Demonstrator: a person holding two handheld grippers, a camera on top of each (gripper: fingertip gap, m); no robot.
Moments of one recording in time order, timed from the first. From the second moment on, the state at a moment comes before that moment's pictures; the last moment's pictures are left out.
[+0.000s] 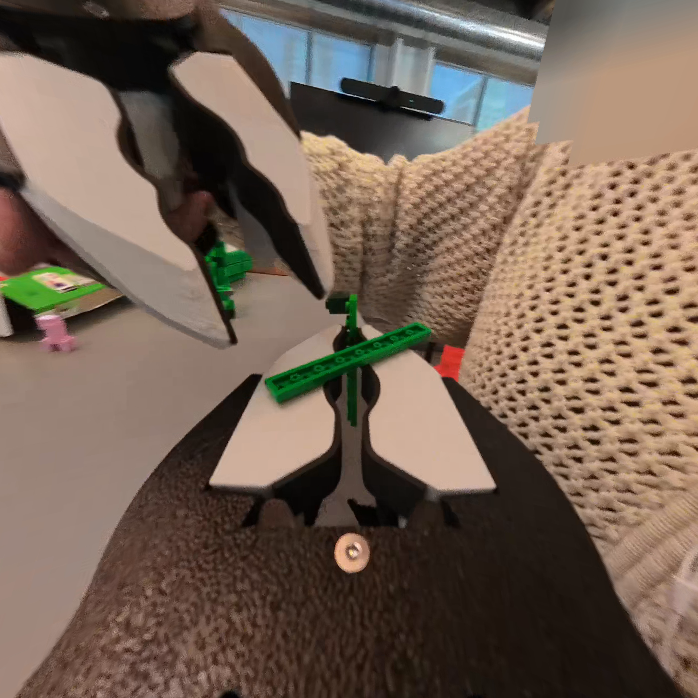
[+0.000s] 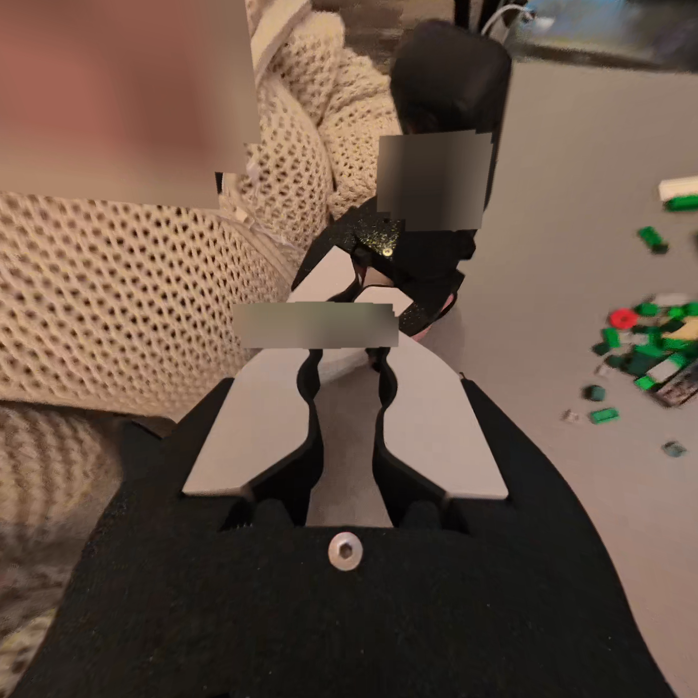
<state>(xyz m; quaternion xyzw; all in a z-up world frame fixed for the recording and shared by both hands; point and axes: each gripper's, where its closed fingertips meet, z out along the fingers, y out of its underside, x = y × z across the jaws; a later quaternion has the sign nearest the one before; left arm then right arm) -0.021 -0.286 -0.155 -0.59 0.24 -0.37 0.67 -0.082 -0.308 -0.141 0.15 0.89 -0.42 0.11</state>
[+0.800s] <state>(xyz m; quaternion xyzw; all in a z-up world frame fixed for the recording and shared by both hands) -0.030 -0.320 -0.171 -0.66 0.28 -0.19 0.67 -0.157 -0.258 -0.185 0.38 0.87 -0.32 0.05</state>
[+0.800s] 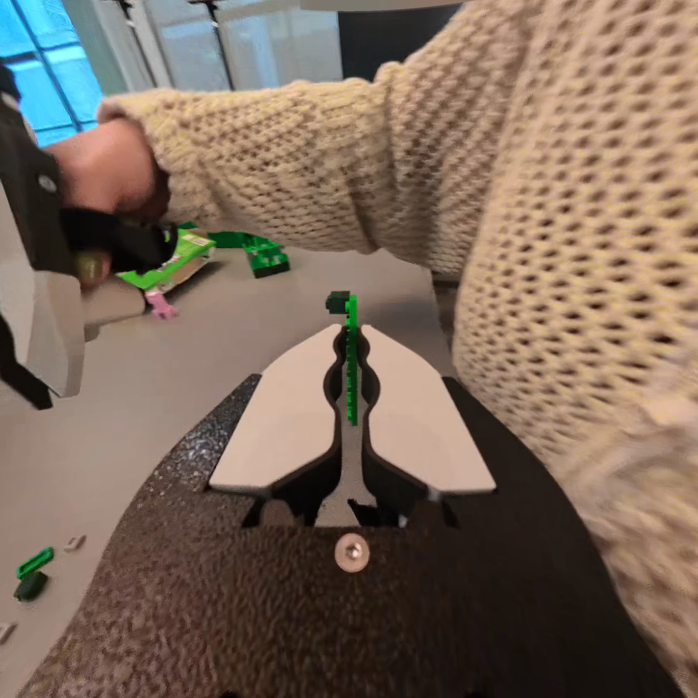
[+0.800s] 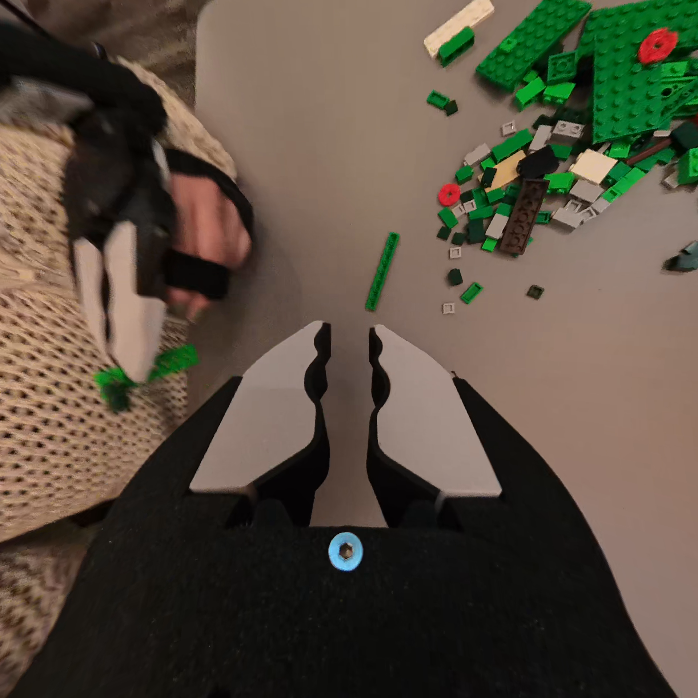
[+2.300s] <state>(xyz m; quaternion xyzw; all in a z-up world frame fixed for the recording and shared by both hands) -0.189 -0.328 -0.182 -0.70 -0.11 0.16 0.69 -0.184 -0.299 -0.158 0.25 0.61 -0.65 -0.38</state>
